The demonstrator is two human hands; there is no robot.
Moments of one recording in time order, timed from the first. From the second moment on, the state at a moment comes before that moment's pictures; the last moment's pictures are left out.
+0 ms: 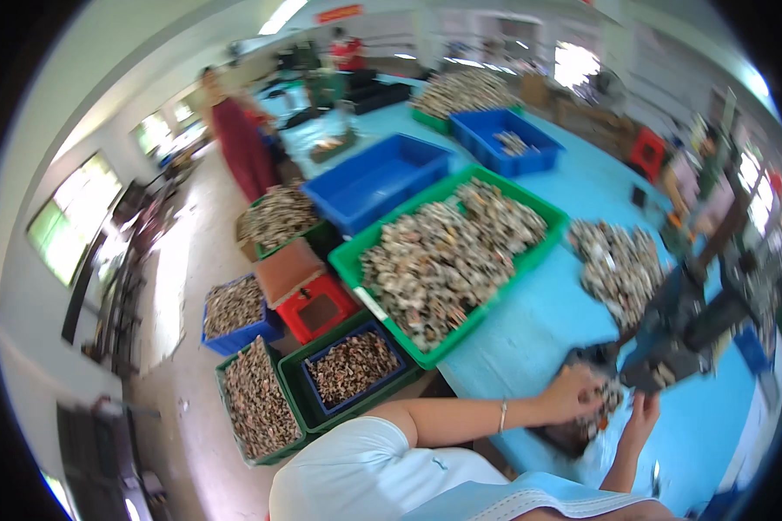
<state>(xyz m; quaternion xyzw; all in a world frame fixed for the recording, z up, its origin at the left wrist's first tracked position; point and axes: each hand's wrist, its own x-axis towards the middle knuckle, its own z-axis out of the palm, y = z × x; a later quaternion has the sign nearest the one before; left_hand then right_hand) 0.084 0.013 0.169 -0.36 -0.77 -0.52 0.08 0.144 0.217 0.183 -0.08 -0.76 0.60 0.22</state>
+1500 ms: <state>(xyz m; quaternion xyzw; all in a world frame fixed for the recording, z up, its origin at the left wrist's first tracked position) 0.069 0.004 0.170 -0.36 -0.78 -0.51 0.02 0.101 0.199 0.522 0.16 -0.60 0.60 0.50</state>
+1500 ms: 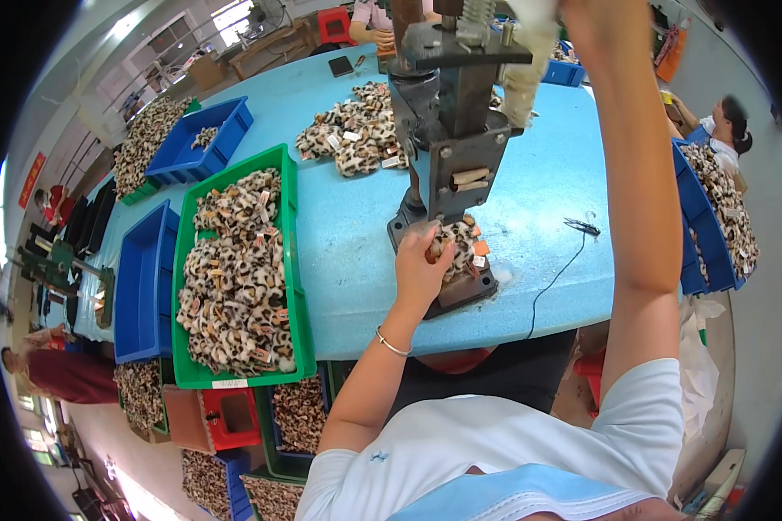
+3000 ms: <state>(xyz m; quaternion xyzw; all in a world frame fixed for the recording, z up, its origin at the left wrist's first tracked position) -0.114 -0.171 0.220 -0.20 -0.97 -0.11 0.03 0.111 0.341 0.155 -0.32 -0.88 0.22 0.27</state>
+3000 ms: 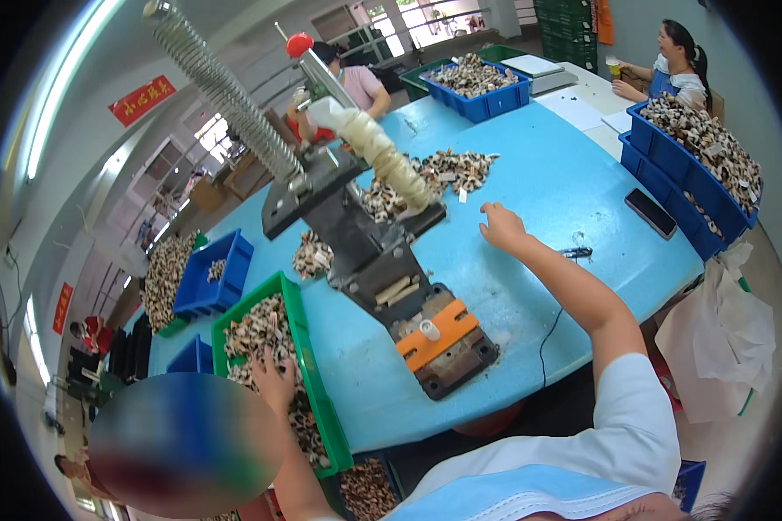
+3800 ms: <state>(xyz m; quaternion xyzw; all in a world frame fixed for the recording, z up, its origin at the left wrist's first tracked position) 0.128 -0.053 0.248 -0.31 -0.60 -0.62 -0.39 0.204 0.296 0.182 -0.30 -0.65 0.65 0.26</state>
